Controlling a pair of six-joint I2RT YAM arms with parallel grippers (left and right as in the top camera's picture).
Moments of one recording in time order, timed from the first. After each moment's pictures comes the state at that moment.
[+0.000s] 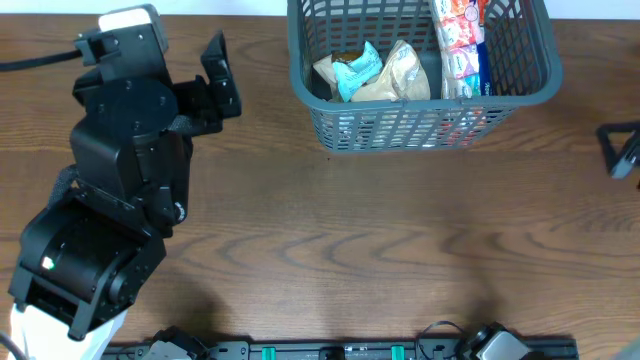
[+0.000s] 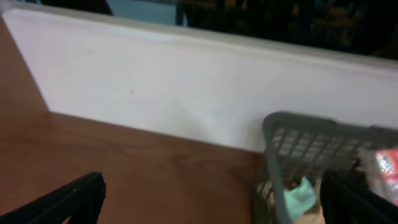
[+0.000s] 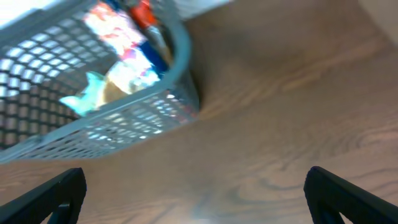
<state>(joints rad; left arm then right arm) -0.50 1.17 1.70 -0.85 -0.57 -0.30 -0.74 1.29 2.00 -1.57 -0.51 -0.15</state>
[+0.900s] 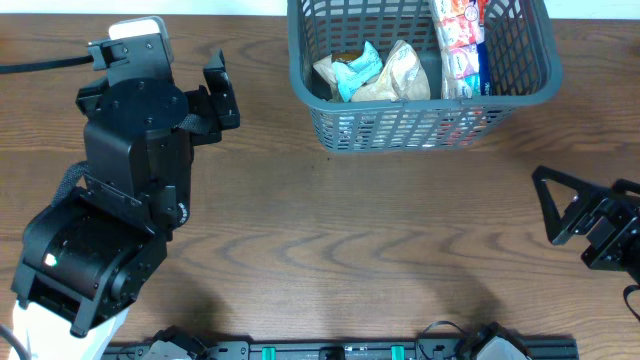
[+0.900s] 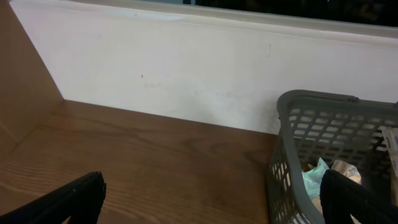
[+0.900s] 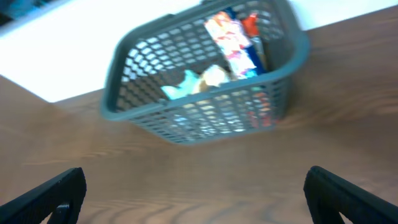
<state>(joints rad) -0.50 1.18 1.70 -0.92 -0.58 -0.30 -0.73 1.08 2.00 -1.69 -0.81 -0.15</state>
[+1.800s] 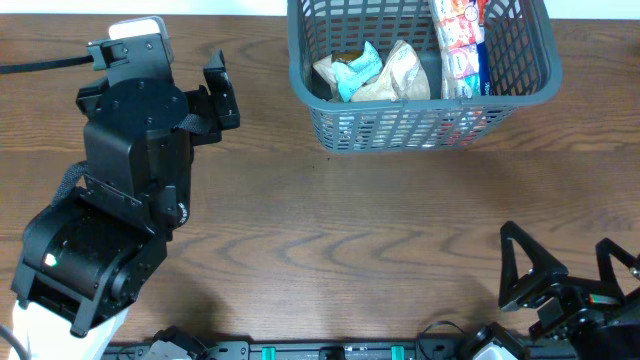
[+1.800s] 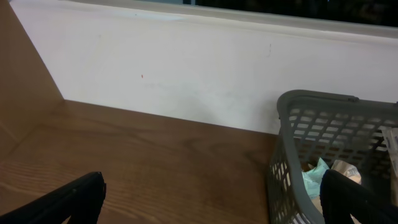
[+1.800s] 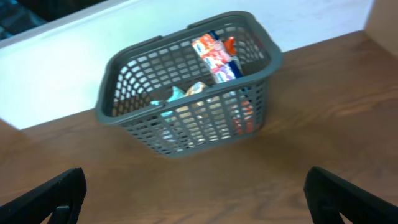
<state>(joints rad) -0.50 1.18 1.70 -0.92 -0.58 -0.30 -0.72 0.83 2.00 -1.69 -0.68 -0.01</state>
